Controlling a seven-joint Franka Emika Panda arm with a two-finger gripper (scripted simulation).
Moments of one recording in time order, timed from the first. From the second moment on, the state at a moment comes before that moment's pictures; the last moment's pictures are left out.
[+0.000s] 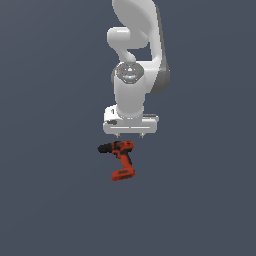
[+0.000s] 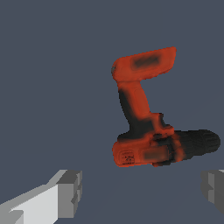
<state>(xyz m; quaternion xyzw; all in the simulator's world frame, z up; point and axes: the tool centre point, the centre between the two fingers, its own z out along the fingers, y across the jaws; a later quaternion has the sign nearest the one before) -0.013 0.008 0.160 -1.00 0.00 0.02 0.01</state>
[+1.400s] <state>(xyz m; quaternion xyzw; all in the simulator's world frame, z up) -0.012 -0.012 0.141 -0.99 0.15 0.02 0.03</state>
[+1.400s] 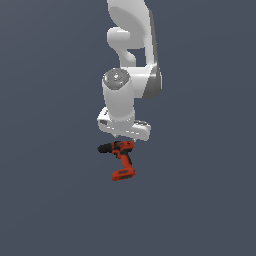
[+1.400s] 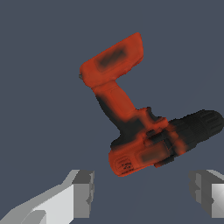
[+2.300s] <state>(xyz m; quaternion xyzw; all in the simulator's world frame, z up) -0.019 -0.076 0.085 -0.87 0.49 0.01 0.06</state>
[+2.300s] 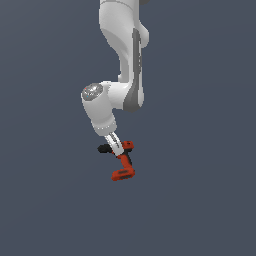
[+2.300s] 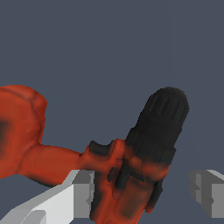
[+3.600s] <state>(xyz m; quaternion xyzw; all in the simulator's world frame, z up) -0.027 -0.108 0.043 -0.78 0.63 0.01 0.06</state>
